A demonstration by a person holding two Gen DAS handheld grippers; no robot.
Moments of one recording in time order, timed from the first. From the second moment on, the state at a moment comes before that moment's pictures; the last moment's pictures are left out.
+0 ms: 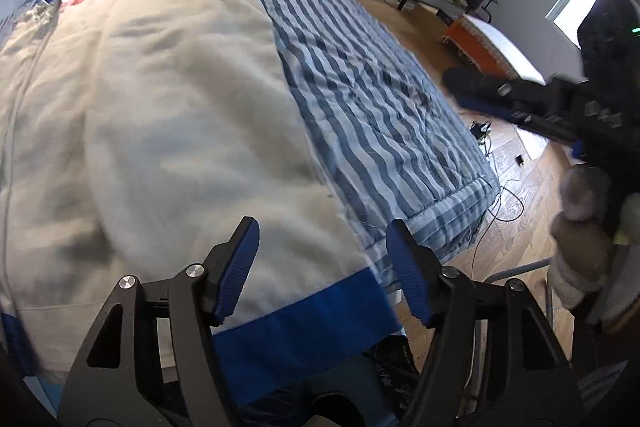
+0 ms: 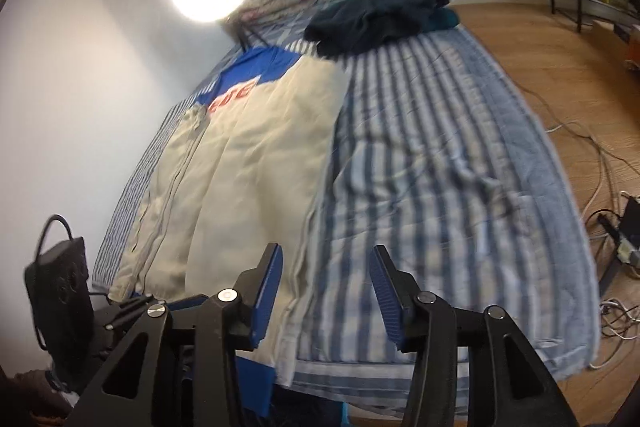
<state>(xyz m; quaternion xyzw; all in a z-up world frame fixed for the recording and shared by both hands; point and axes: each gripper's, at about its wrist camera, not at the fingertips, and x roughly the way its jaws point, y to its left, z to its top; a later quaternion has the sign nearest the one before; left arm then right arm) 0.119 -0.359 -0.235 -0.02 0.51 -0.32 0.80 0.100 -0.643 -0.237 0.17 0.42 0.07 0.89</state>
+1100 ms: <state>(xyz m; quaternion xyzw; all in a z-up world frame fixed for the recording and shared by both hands) 0.127 -0.303 -0.212 -0.12 0.49 -0.33 0.80 0.236 -0.613 -0.254 0.25 0.47 0.11 0.84</state>
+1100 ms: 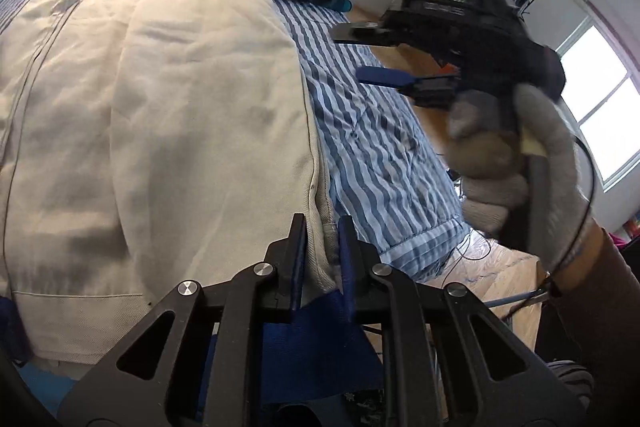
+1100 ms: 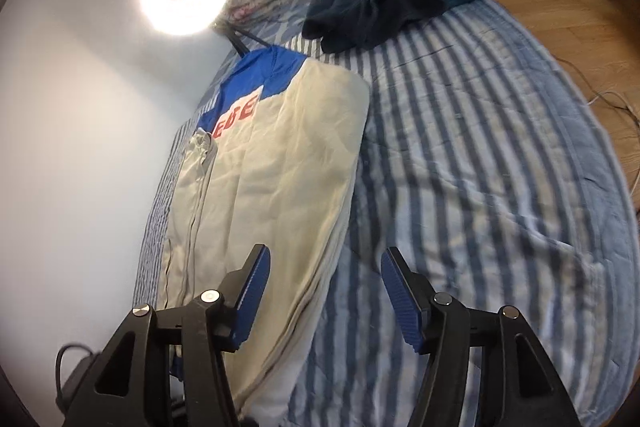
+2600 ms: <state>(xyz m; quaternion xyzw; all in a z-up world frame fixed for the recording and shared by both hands) 0.123 -0.113 -0.250 -0.20 0.49 -0.22 0.82 0.355 -0.274 -0.311 -0.14 0.54 0.10 0.82</state>
